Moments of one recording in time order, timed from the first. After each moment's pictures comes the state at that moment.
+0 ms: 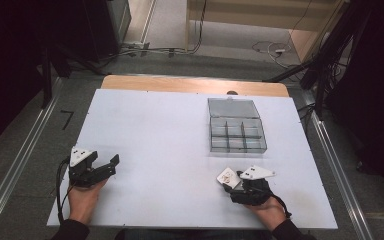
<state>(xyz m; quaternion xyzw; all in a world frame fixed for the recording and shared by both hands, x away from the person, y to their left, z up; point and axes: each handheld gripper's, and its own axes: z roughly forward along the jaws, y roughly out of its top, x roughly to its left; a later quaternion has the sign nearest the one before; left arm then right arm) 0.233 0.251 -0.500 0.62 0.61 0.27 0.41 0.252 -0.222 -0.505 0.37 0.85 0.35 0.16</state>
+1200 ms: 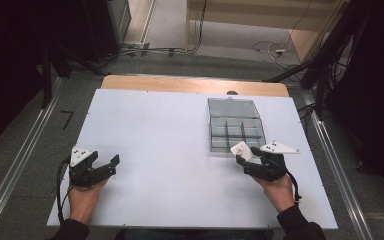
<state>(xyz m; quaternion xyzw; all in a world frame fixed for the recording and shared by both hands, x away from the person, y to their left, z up) 0.233 0.251 -0.501 0.62 0.61 0.27 0.41 0.298 -0.249 -0.461 0.44 0.78 0.41 0.18</state>
